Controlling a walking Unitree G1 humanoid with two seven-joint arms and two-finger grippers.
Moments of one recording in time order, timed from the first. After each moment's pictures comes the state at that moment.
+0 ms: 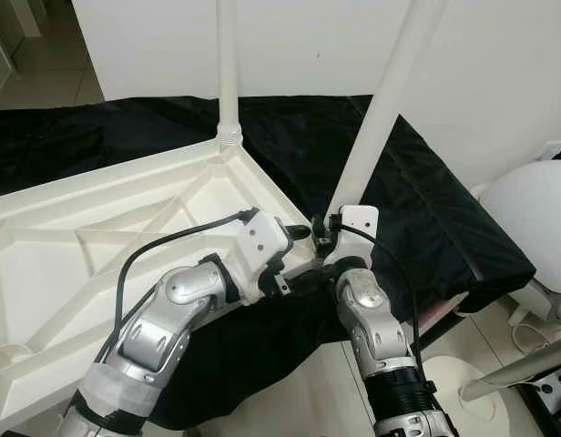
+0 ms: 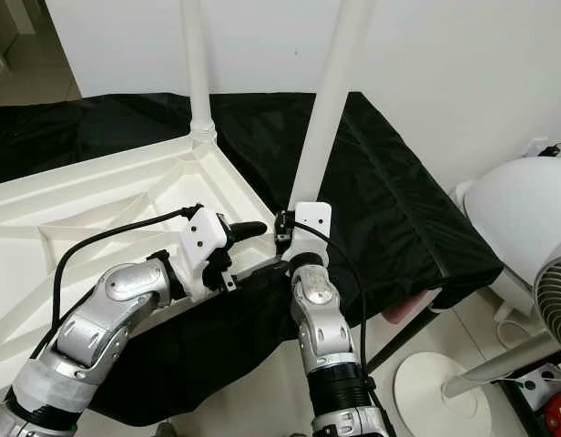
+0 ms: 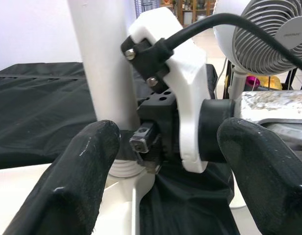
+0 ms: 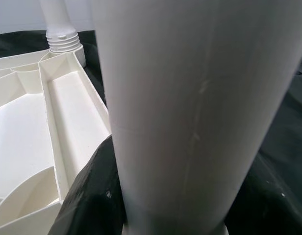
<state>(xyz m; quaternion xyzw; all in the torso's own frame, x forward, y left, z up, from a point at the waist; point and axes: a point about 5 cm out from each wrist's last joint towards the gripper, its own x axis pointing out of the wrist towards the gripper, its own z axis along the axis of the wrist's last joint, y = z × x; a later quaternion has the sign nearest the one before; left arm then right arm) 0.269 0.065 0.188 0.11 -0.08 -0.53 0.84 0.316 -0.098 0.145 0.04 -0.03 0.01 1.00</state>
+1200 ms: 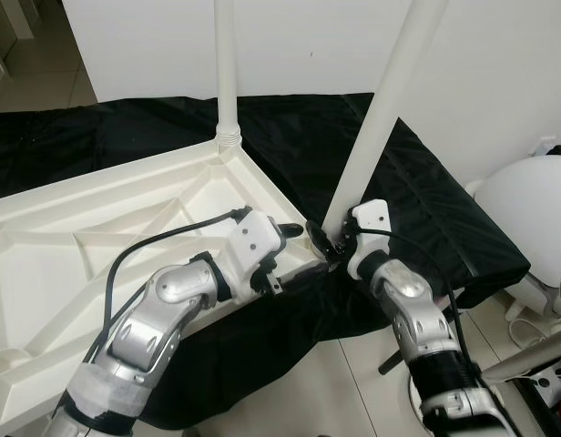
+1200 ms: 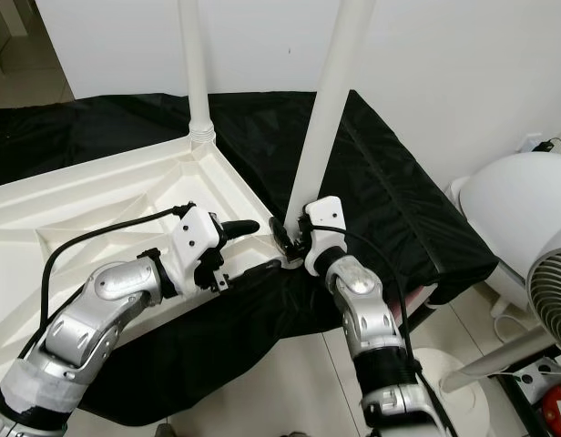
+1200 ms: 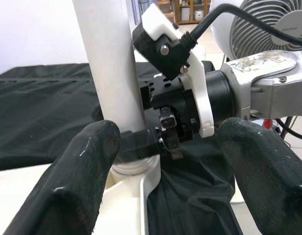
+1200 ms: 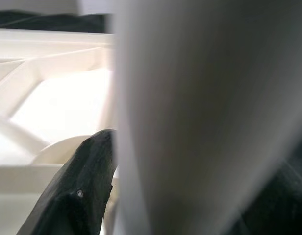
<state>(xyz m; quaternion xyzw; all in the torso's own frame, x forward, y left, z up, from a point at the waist) 0.268 0.071 0.193 0.12 -0.08 -0.52 0.84 0.334 -0.125 0.149 -0.06 -0.04 0.26 0.96</state>
